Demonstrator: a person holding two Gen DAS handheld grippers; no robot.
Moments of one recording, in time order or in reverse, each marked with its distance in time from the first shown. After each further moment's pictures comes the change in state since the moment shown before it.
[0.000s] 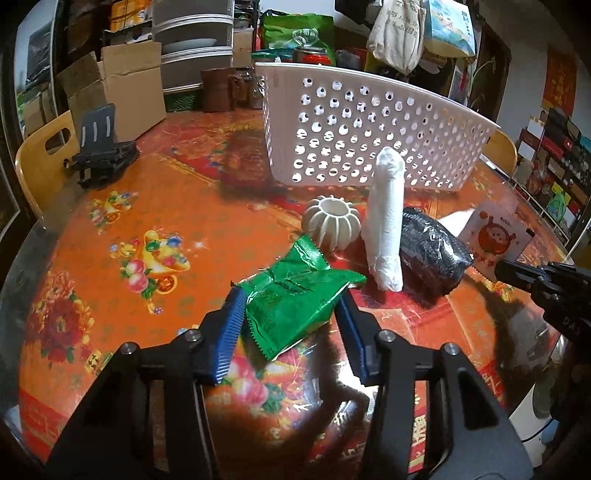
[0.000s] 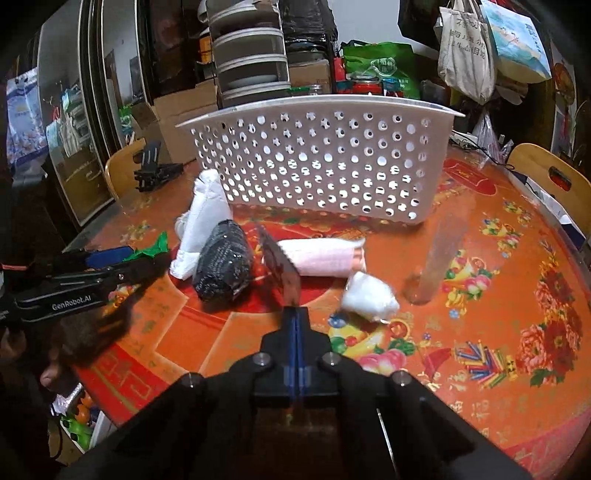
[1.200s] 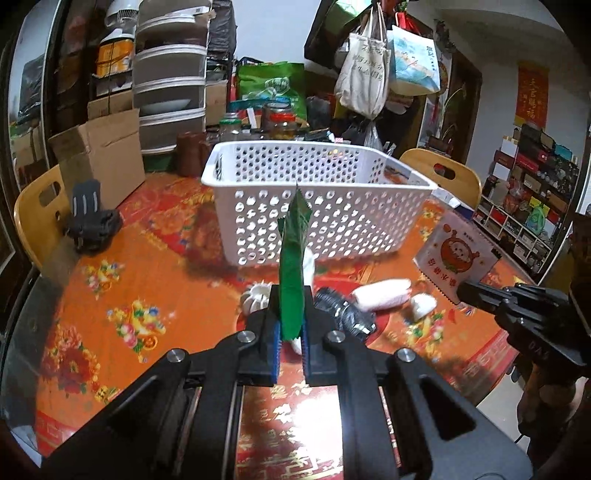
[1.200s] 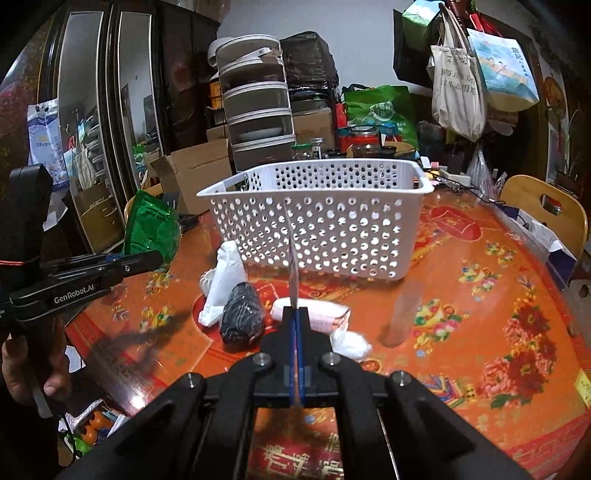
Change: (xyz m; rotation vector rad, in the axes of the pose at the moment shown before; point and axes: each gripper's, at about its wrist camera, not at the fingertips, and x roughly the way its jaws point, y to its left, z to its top) left arm -0.076 -0.053 0.044 0.051 -0.173 -0.078; right arm -0.061 -0.010 0.018 0.005 -0.180 0.029
